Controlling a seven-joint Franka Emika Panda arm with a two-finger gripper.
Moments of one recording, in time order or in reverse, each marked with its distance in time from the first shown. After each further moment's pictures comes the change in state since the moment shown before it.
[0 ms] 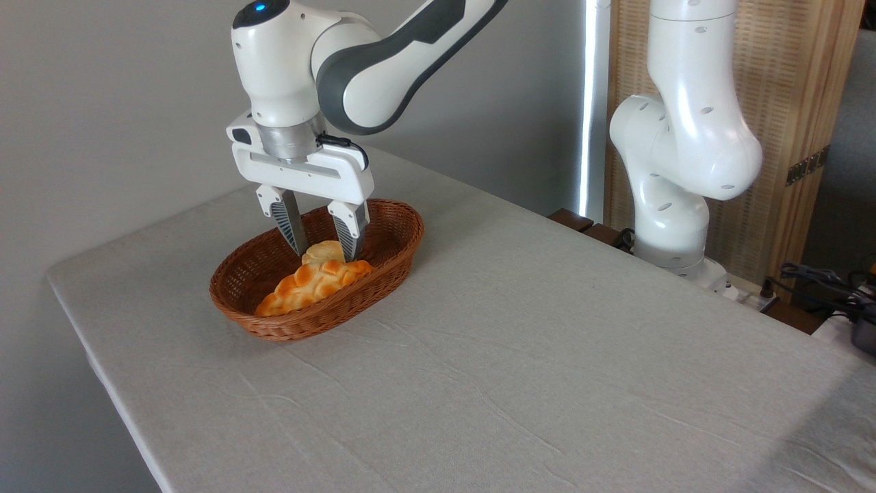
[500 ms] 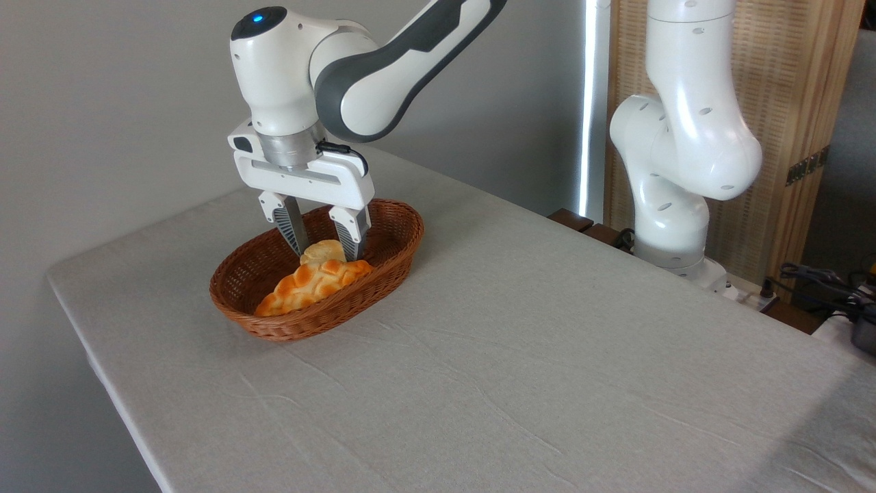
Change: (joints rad) arm -0.005 0.017 -0.001 0.000 0.000 0.000 0.000
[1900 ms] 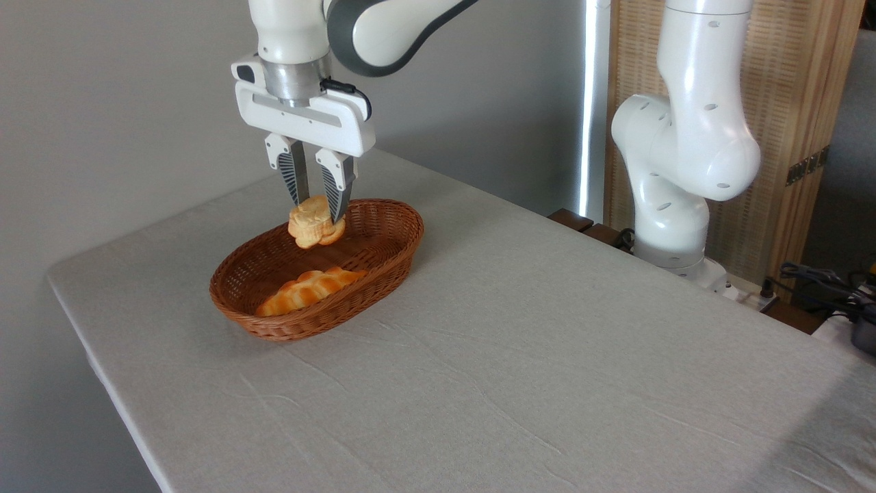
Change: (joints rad) arm -0.039 -0.157 0.035 0.006 0.002 -0.048 0.050
